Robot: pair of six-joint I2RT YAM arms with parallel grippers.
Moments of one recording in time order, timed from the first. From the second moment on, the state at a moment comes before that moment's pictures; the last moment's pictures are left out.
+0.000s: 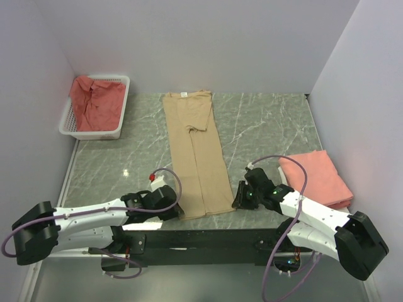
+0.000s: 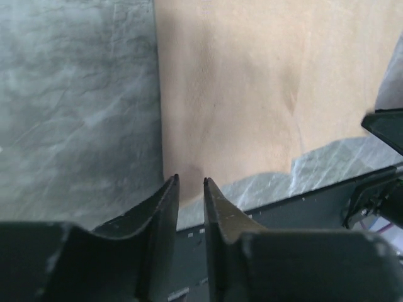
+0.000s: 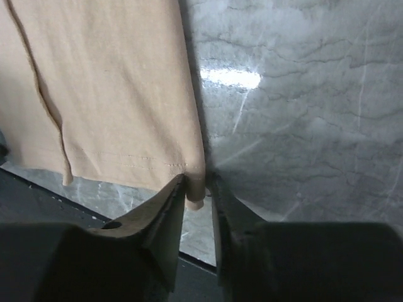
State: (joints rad) left arm -1.08 1.04 0.39 -0.29 -0.17 -1.30; right arm 0.65 1.01 0.36 -0.35 -0.13 0.76
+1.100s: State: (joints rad) left arm -1.08 0.95 0.26 -0.22 -0.12 -1.50; right arm 0.68 1.01 0.36 -0.37 -0.16 0.81
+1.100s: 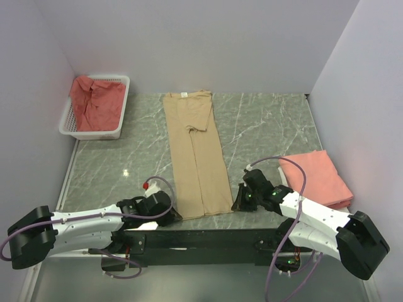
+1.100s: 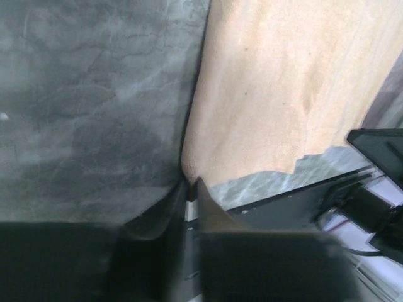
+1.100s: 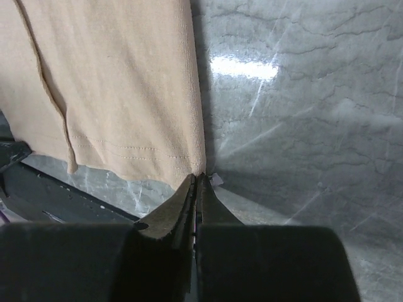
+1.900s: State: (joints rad) left arm -1.11 0.79 0.50 -0.57 -0.13 -1.29; right arm 0.84 0.82 0.48 -0.55 -0.12 0.91
